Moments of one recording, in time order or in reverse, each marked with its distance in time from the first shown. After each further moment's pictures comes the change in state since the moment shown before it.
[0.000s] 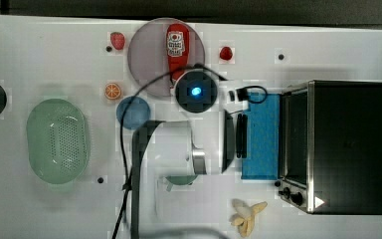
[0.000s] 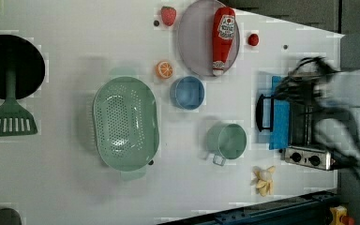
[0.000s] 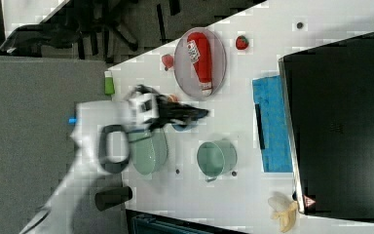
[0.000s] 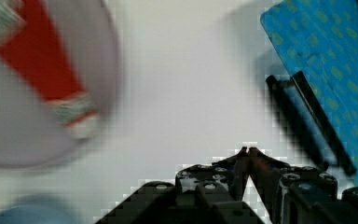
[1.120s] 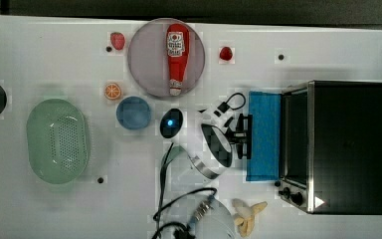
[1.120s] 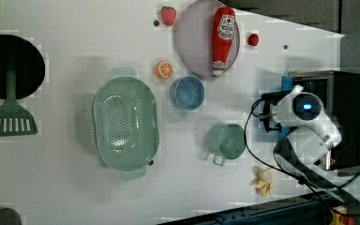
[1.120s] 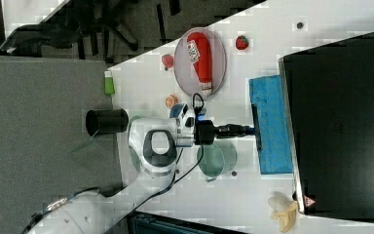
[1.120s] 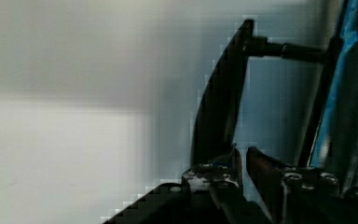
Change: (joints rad) arm -0.019 0.283 -0.013 -0.135 -0.722 0.115 -0.083
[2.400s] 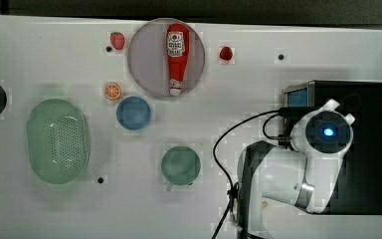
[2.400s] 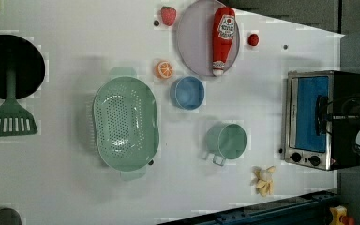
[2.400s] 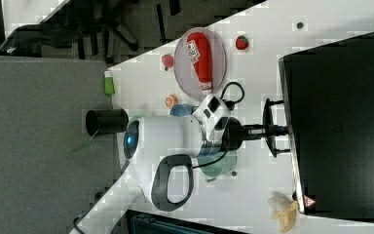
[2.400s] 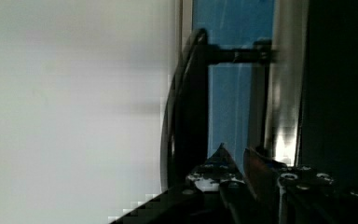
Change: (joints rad) arm -0.194 -0.260 -0.212 0.057 0.510 0.008 -0.794
